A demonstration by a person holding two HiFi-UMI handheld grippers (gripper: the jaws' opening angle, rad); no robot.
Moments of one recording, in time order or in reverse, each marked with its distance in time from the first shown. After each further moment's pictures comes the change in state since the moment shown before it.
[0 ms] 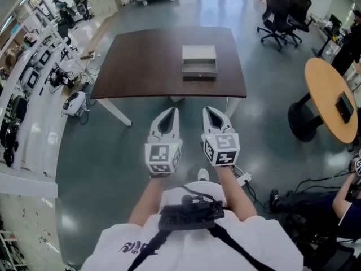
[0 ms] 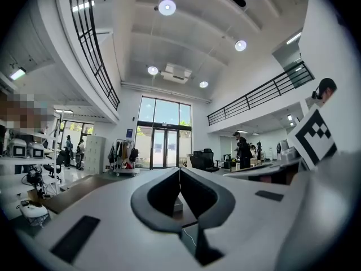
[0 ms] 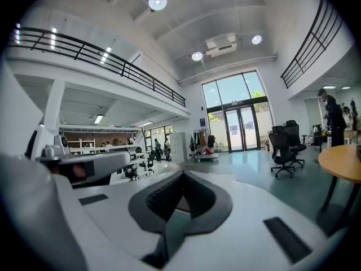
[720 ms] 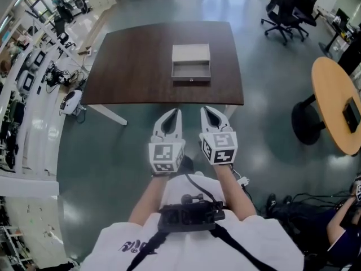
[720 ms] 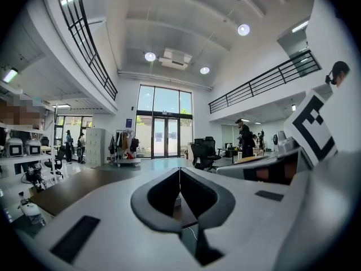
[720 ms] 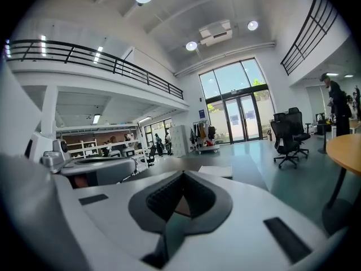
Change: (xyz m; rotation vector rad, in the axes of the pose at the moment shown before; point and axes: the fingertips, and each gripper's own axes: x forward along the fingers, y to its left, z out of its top) left arm 0.161 -0.053 -0.052 0.027 0.113 0.014; right arm 0.083 -0.144 -0.013 0.056 0.074 0.034
